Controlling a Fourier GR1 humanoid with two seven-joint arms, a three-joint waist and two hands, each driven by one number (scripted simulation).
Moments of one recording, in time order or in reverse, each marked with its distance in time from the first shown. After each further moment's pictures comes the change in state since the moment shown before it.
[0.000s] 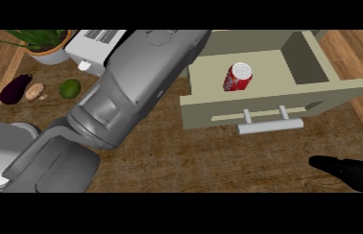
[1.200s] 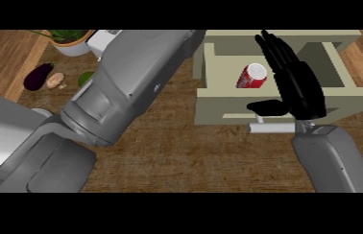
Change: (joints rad) left arm -0.025 0.016 0.026 0.022 0.052 -0.038 -0.045; right arm -0.296 -0.034 0.360 0.659 0.747 -0.190 -0.221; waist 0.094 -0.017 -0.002
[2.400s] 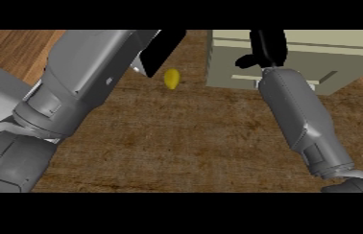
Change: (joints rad) left arm 0.154 0.162 -0.016 -0.209 -0.064 -0.062 0.126; right arm -0.540 0.091 -0.168 0.971 0.222 -0.542 -0.126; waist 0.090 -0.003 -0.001
